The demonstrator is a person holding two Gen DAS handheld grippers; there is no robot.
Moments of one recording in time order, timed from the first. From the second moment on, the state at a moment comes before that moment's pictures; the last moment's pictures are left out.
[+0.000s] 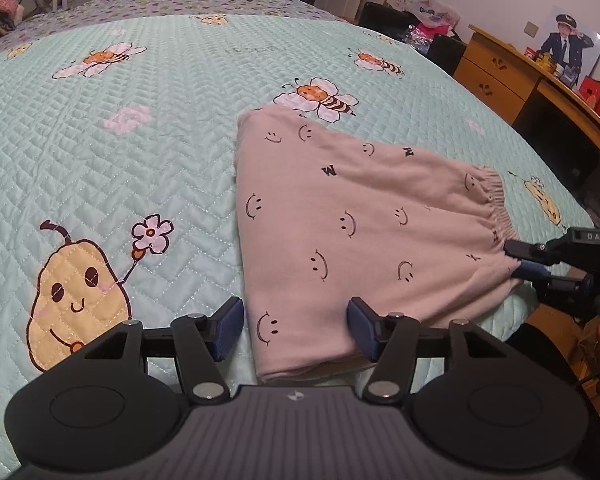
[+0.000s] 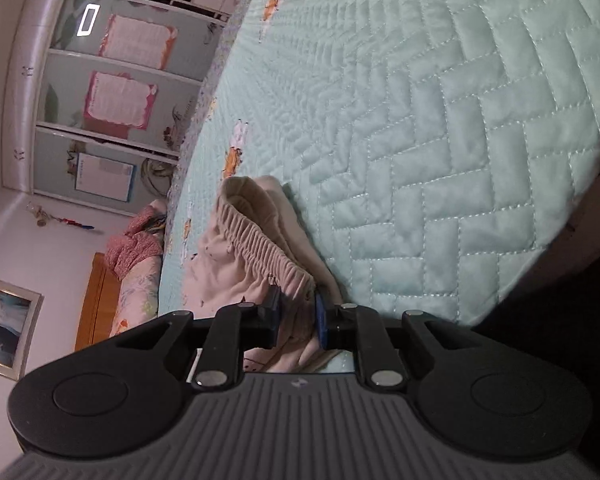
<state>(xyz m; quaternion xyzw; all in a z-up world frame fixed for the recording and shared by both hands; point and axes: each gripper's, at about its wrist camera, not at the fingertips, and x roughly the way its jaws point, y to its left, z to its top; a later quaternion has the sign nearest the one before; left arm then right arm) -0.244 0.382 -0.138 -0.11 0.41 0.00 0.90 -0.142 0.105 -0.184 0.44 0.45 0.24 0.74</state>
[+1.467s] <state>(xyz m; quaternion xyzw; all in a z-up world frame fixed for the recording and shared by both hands) -0.150 0.377 -0.128 -0.10 0.42 0.05 0.90 -0.050 0.158 -0.169 0.34 0.44 0.31 0.77</state>
